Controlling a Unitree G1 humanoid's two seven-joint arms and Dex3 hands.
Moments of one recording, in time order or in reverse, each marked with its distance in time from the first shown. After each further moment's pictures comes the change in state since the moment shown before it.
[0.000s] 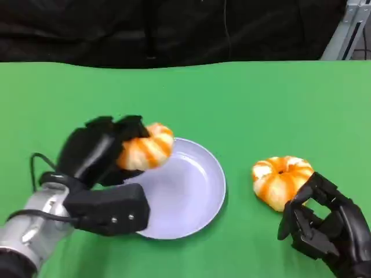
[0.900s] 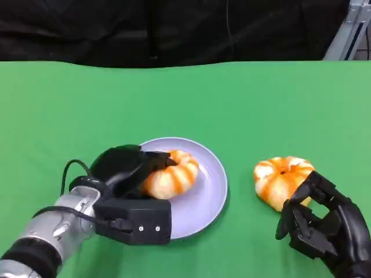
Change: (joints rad) left arm -0.100 -0.066 -0.140 0.168 0.104 0.037 -0.112; right arm 0.019 0.001 0.021 -0.054 -0.014 0.028 -0.035
